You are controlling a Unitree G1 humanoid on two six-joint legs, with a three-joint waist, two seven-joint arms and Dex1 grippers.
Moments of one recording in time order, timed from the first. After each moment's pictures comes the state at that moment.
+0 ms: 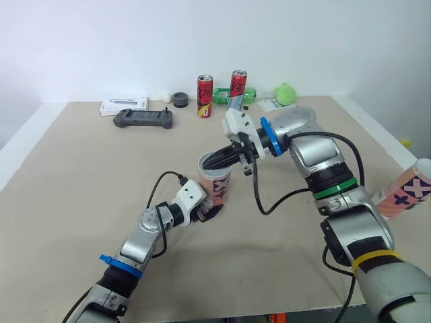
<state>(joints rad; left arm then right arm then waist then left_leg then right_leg) -0.33 0.24 -0.28 0.12 -0.06 0.13 -0.63 -1.09 -0.43 0.30 0.40 0.14 0.38 1.51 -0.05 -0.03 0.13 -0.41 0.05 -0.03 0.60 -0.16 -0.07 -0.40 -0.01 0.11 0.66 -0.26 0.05</state>
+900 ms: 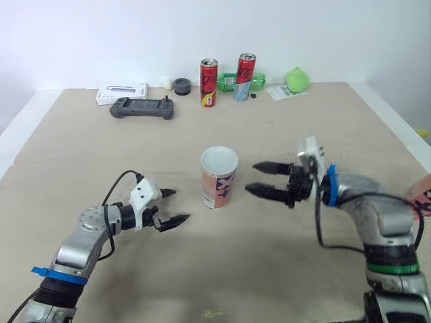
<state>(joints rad) -0.26 0.56 -0.08 -0.09 -0.36 0.33 -0.97 -0.36 -0.53 -0.07 -0.15 0.46 0.61 1.06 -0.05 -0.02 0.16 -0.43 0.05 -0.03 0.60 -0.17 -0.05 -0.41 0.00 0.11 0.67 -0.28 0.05</state>
